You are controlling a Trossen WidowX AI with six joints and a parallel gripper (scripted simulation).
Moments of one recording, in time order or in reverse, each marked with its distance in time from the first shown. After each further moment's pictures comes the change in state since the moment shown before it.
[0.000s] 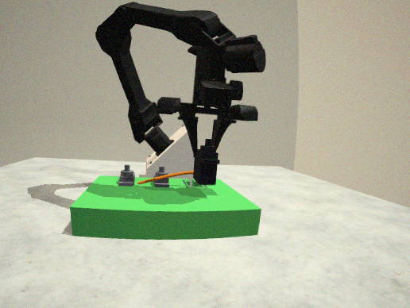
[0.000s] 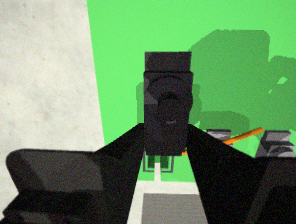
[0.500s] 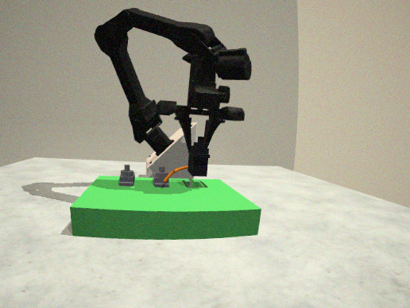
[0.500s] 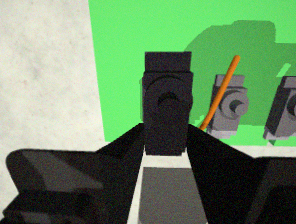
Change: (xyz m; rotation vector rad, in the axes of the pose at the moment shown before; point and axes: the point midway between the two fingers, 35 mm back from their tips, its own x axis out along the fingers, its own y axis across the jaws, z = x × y) arm -0.001 0.002 -0.069 -0.007 0.001 0.000
